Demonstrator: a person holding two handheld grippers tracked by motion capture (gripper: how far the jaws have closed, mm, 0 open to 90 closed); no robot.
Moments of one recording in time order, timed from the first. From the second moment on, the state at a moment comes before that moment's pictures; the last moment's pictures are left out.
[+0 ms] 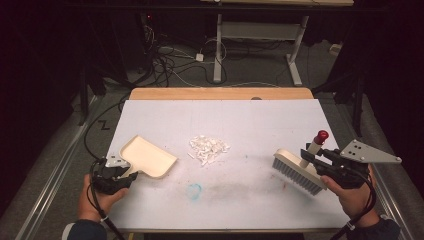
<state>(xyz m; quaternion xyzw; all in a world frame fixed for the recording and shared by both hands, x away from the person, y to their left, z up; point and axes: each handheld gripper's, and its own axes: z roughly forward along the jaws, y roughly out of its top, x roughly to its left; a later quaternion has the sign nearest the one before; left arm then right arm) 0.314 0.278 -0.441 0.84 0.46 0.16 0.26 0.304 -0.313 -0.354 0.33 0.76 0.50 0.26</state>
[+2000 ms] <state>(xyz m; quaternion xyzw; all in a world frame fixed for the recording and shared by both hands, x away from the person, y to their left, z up) 0.353 0.240 -0.424 0.93 0.32 0.04 0.18 0.467 -0.150 -0.373 0.38 0.74 0.46 0.31</state>
